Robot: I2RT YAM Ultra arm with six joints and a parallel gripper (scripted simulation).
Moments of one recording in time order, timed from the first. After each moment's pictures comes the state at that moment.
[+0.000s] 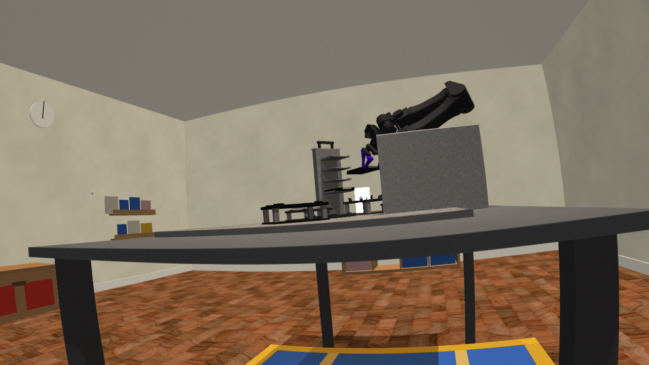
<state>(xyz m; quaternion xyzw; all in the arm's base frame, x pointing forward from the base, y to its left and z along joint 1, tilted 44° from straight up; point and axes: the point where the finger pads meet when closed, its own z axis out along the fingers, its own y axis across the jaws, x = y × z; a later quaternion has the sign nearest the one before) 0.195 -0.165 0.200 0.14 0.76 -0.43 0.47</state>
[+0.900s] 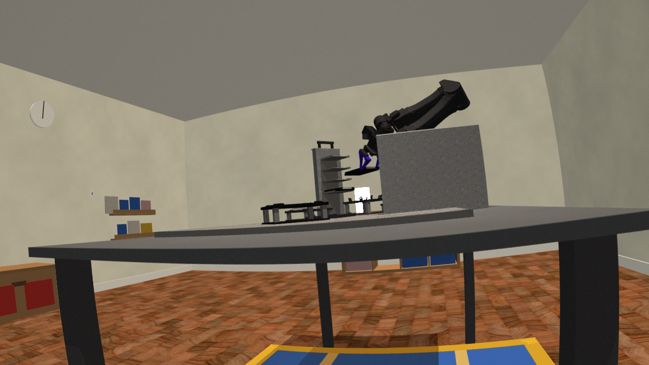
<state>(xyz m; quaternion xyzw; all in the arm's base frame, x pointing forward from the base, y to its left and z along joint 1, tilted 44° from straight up) 0.206 -0.171 0.204 0.14 0.76 -0.43 0.46</state>
